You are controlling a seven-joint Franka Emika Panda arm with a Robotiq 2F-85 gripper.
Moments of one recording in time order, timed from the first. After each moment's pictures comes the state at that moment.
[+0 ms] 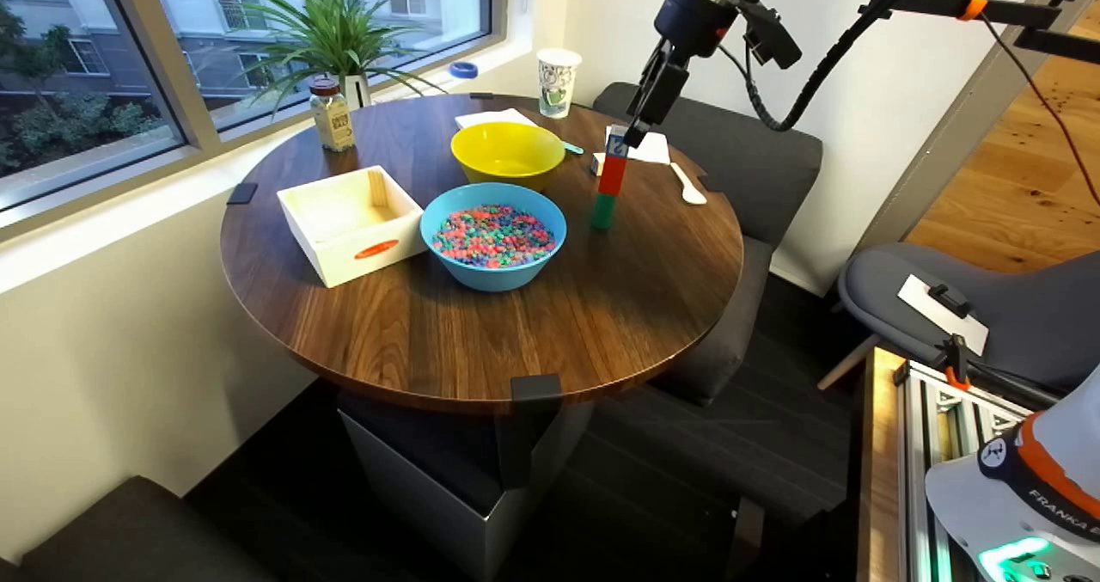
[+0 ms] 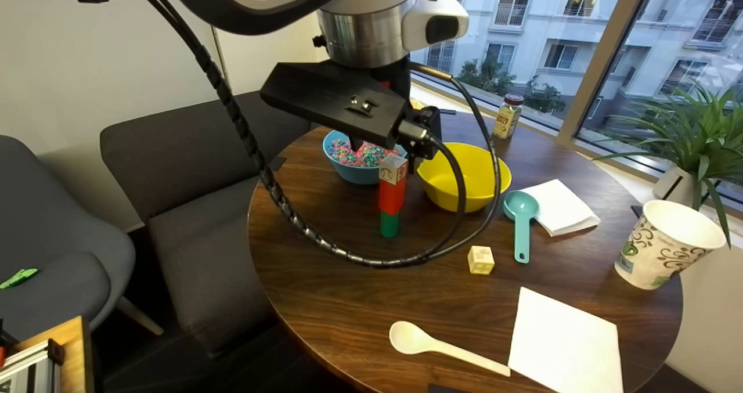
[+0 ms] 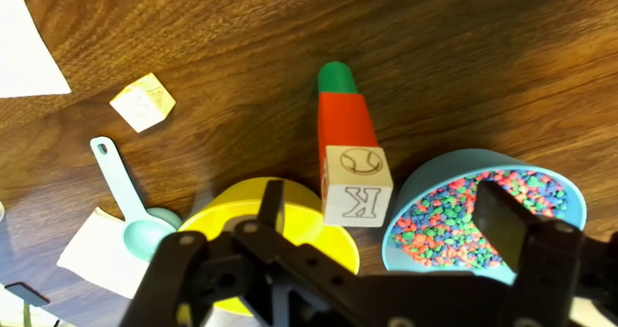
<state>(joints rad) 0.02 -0.09 -0.08 -2.07 0.13 2.25 -0.51</state>
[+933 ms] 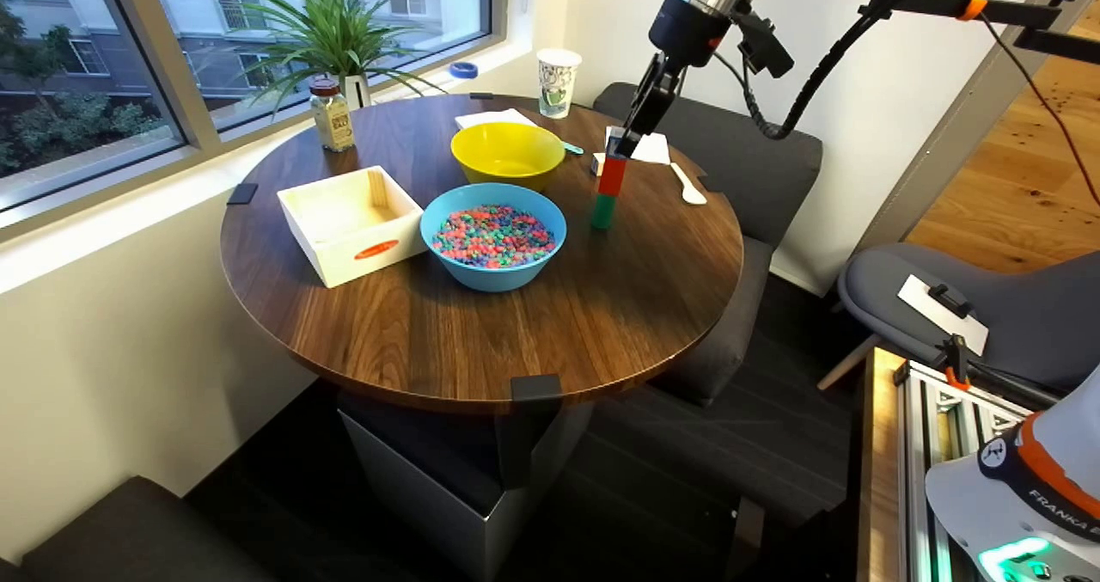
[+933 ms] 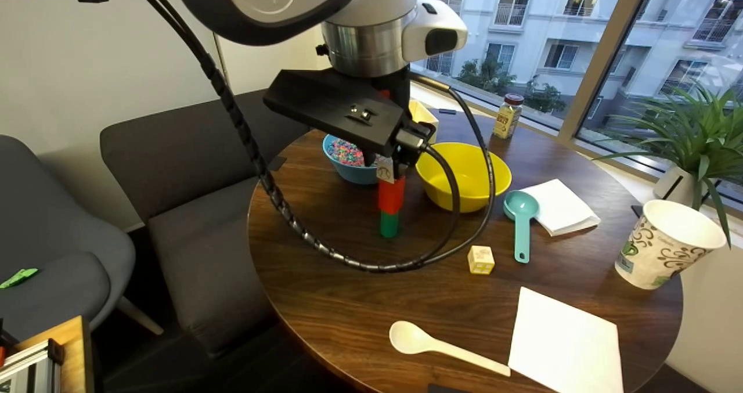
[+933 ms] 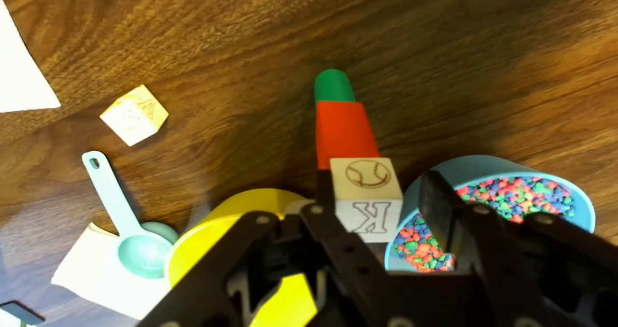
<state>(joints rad) 0.02 -0.07 -0.08 -2.07 0.13 2.25 -0.49</state>
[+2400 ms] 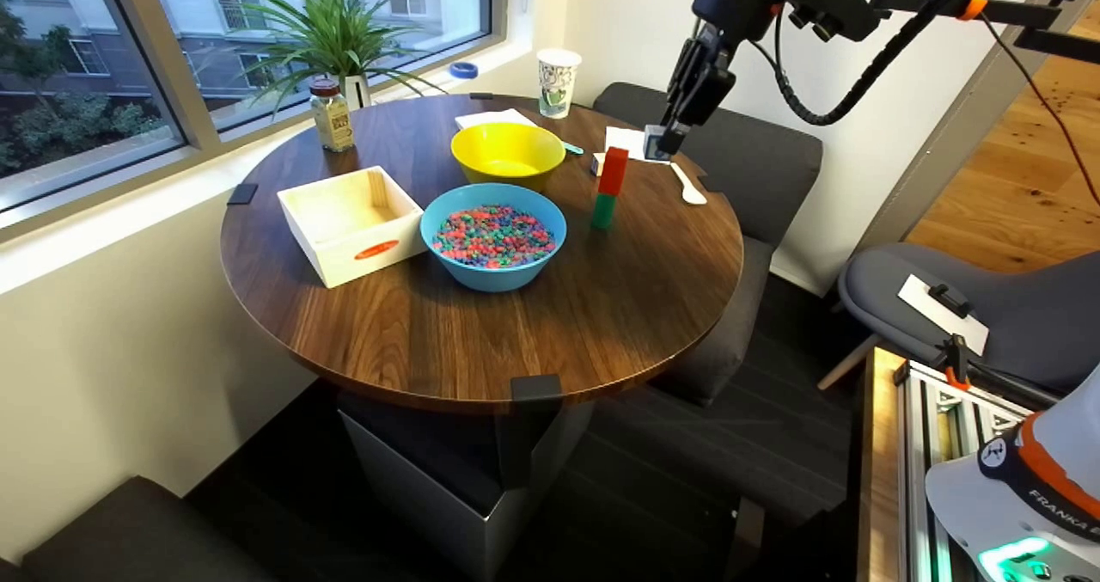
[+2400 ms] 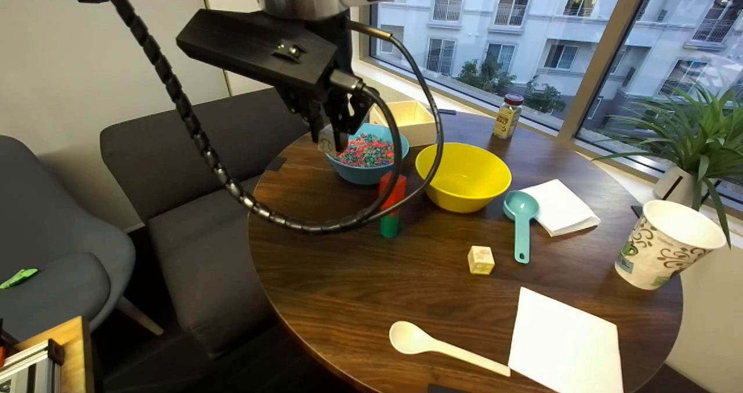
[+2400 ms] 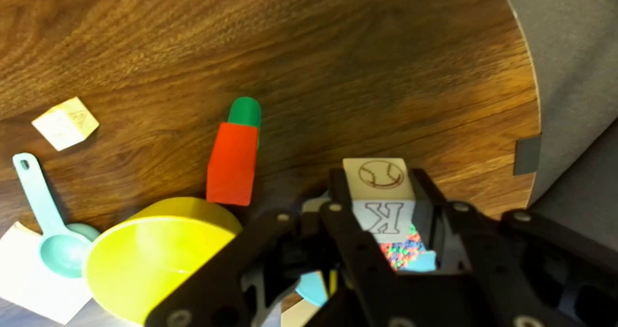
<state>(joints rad) 0.04 -0.23 -0.04 -2.11 0.15 2.06 -0.52</state>
